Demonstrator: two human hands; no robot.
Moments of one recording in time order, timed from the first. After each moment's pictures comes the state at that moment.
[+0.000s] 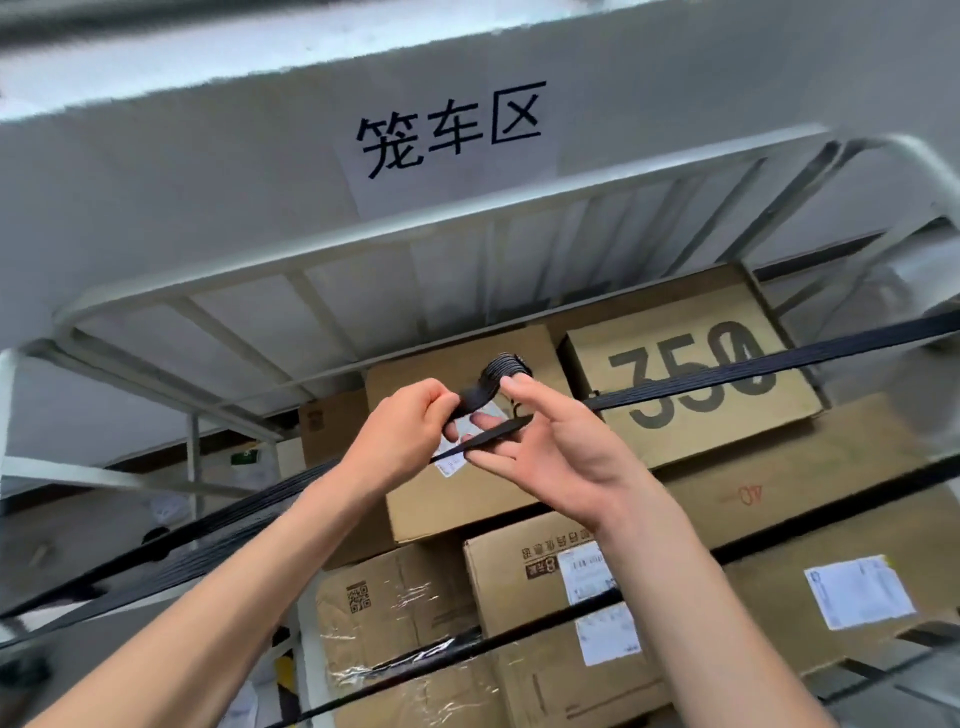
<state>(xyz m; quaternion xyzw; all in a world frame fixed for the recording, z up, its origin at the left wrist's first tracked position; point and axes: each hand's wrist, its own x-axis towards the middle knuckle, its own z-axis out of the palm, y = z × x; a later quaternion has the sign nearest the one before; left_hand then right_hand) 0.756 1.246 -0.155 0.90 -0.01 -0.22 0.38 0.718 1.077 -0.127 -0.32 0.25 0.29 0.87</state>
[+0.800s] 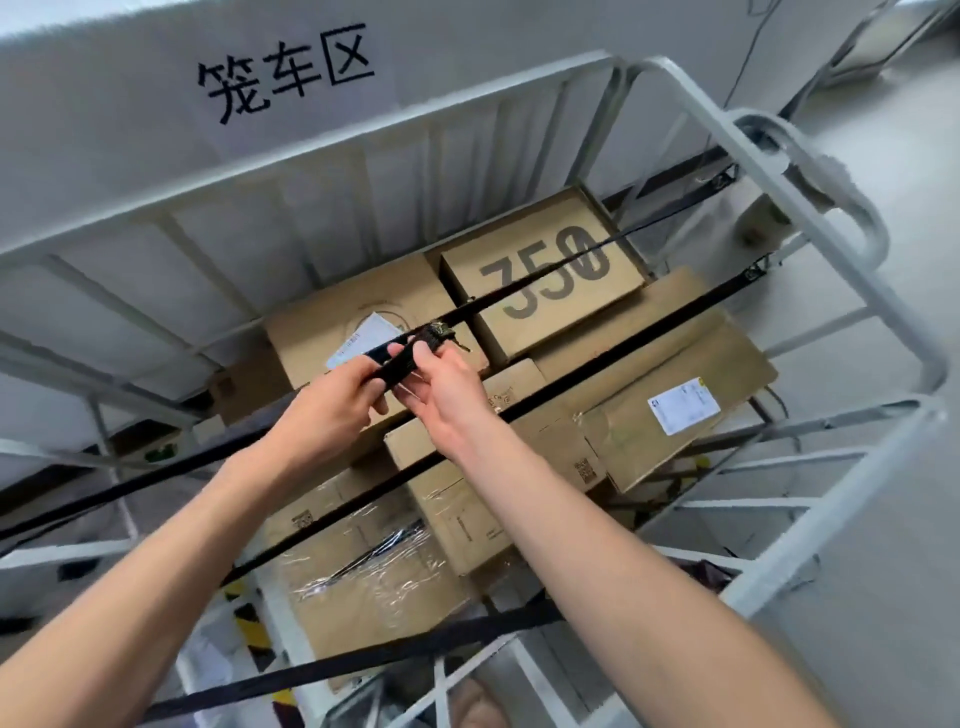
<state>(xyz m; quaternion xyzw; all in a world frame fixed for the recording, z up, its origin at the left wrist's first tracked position) 0.637 1.237 -0.112 0.90 -0.14 -0.27 0.32 0.609 1.105 -0.122 -0.39 0.38 0.09 0.83</state>
